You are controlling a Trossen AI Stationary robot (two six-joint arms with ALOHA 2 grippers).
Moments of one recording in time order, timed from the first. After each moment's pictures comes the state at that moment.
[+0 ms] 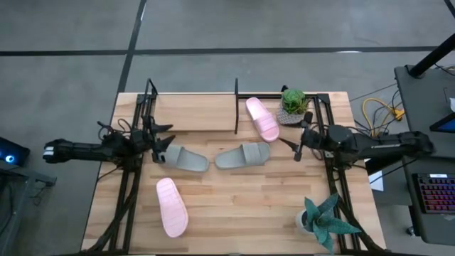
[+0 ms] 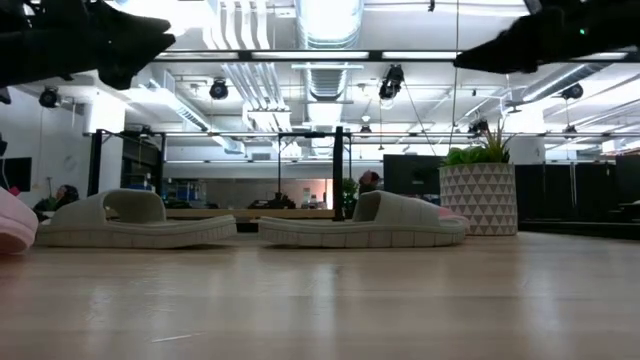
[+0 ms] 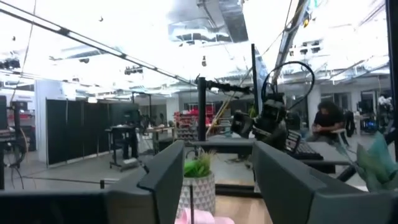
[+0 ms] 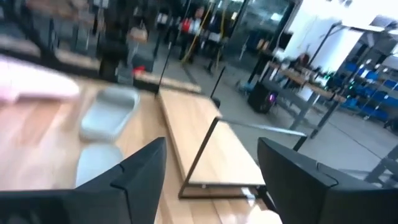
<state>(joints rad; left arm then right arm) 0.00 0.32 0.03 0.64 -0.27 0.16 -0.01 0.60 0.36 0.13 0.29 -0.35</state>
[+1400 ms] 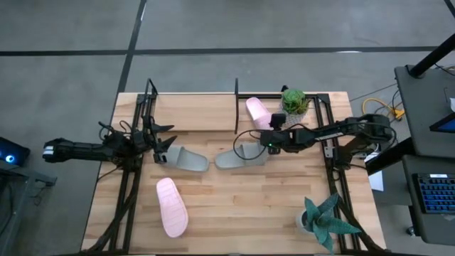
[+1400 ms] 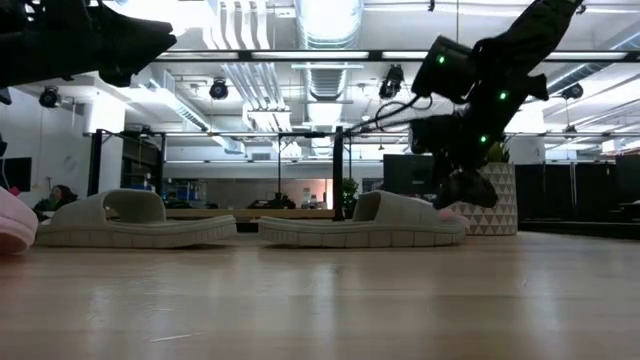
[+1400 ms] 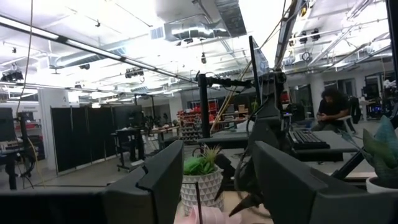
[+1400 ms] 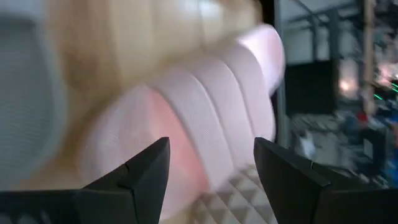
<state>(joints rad) 0.00 0.33 0.03 0.64 -0.27 0.24 -0.13 1.54 0.70 -0.23 0.74 -0.37</state>
